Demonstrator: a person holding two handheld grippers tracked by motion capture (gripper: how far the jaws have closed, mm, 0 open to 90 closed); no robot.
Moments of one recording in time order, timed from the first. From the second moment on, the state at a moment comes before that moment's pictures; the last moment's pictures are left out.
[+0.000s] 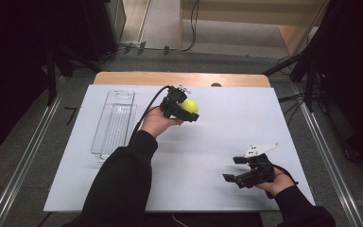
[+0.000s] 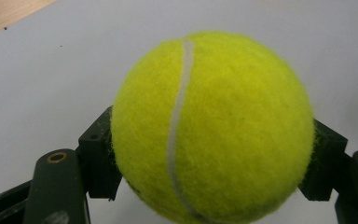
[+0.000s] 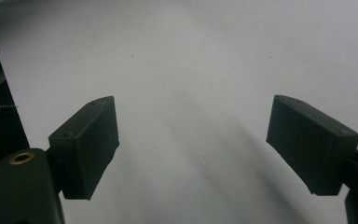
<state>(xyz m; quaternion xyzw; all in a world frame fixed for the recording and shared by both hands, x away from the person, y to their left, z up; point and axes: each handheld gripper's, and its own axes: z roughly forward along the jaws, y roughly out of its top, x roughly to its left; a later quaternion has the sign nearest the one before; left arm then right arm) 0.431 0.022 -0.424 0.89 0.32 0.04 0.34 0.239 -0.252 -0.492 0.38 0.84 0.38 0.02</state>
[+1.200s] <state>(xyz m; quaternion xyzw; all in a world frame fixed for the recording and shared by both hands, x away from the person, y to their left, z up) 0.414 0.060 -0.398 0.87 0.34 0.03 0.36 0.239 -0.249 -0.491 0.37 0.84 0.38 0.02</state>
